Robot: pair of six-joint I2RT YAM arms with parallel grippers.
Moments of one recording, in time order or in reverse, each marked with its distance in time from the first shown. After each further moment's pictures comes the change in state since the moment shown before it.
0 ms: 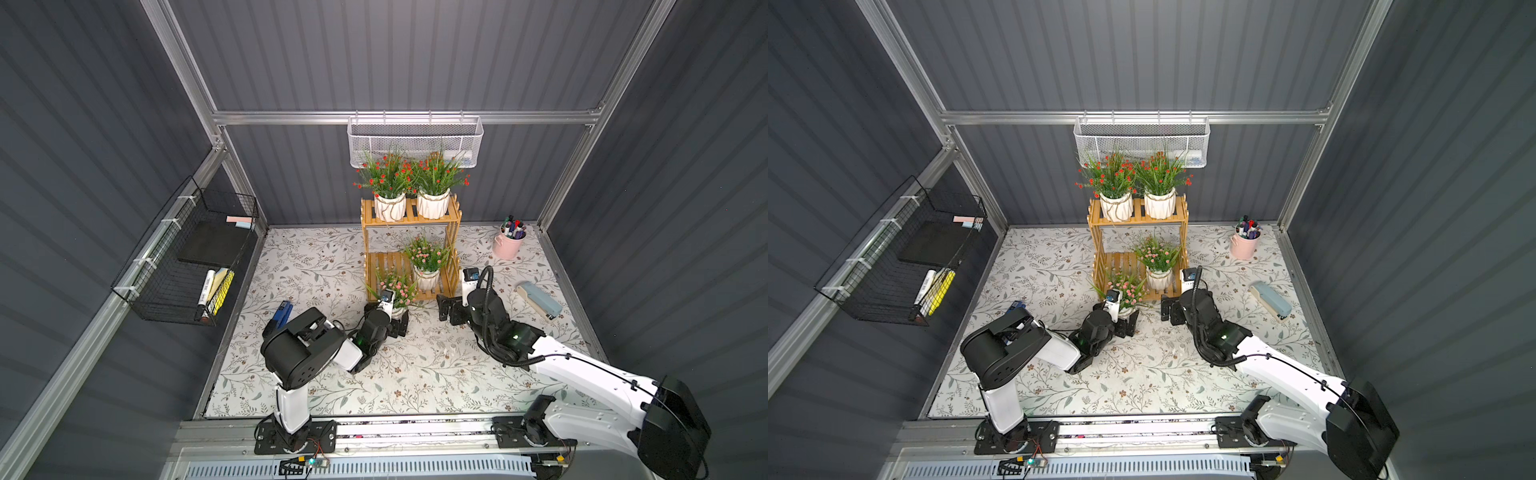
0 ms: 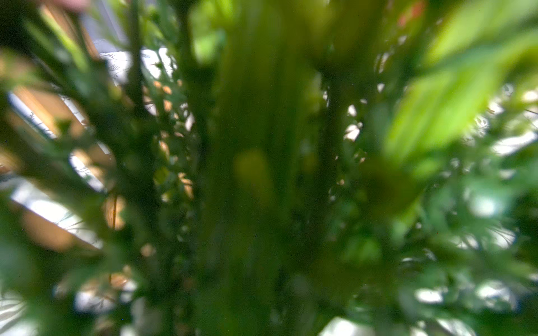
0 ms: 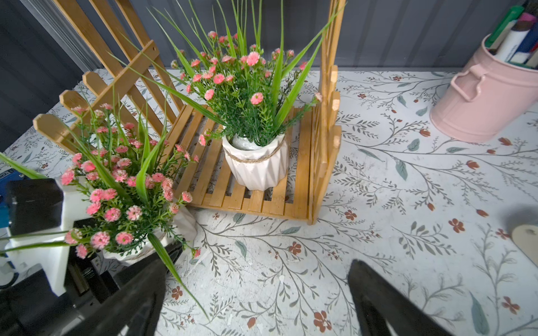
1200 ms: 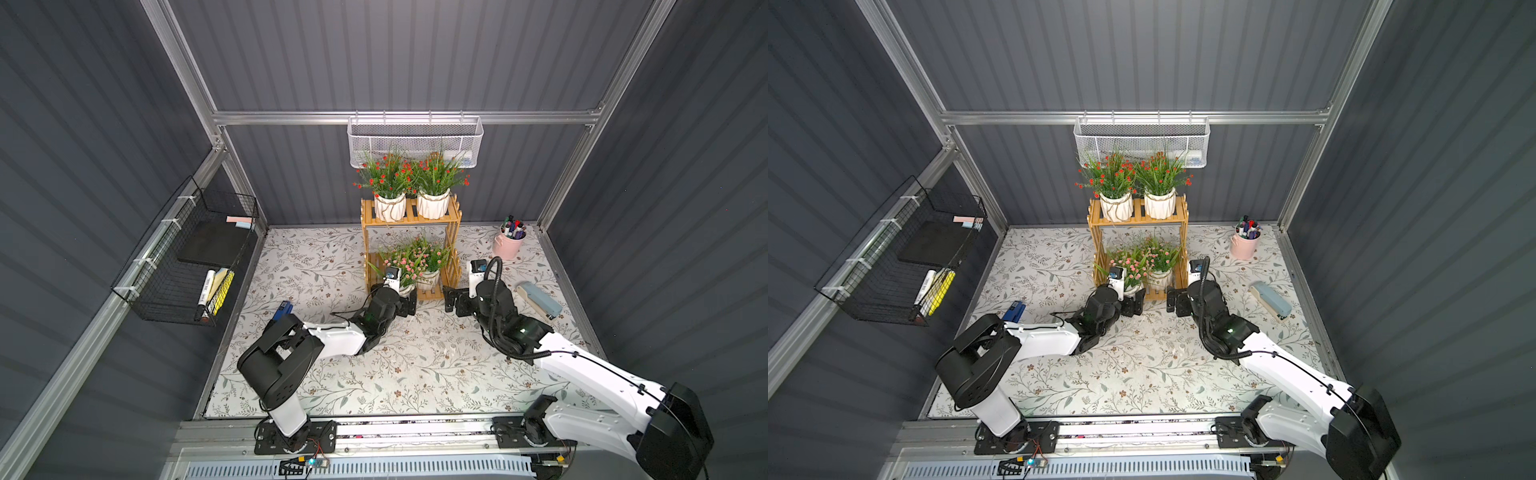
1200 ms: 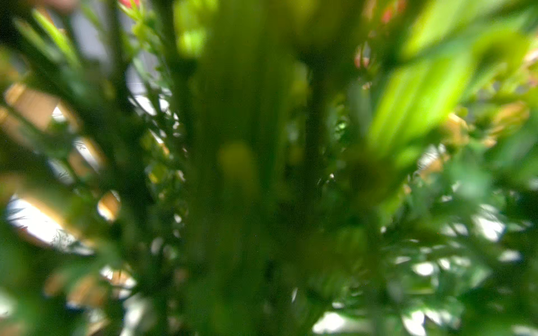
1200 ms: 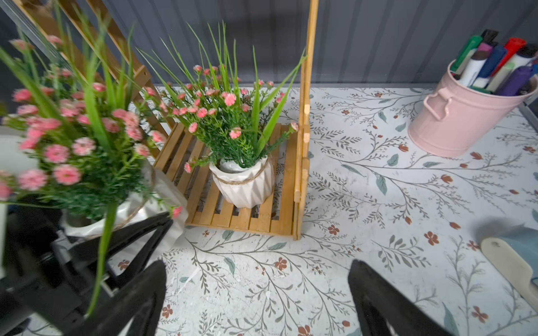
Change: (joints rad) left arm 0.000 -0.139 0.242 -0.358 -0.036 -0.080; right arm -0.077 -0.019 0.068 -0.045 -0.042 -0.044
